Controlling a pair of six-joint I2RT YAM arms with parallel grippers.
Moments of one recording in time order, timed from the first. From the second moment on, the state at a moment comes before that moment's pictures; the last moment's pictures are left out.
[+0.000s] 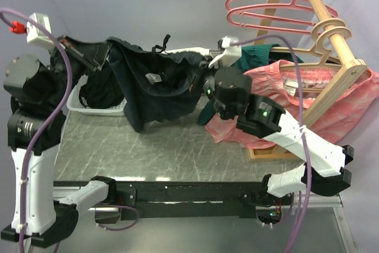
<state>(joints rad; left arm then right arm) -0.19 1.05 1.79 -0.59 0.16 -0.62 1.11 1.33 1.68 -0.44 0.72 0.51</state>
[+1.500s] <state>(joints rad) -0.21 1.08 1.19 -0.51 0.24 -0.67 0.65 1.75 2.31 -0.51 0.46 0.39</state>
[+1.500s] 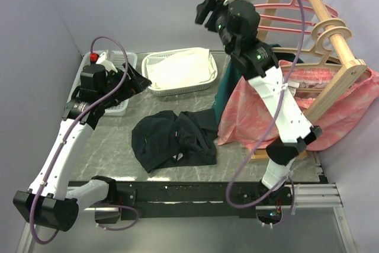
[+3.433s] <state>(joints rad) -0.21 1.26 1.07 -0.38 0.34 -0.68 0.44 2.19 2.30 0.18 0.92 0.03</state>
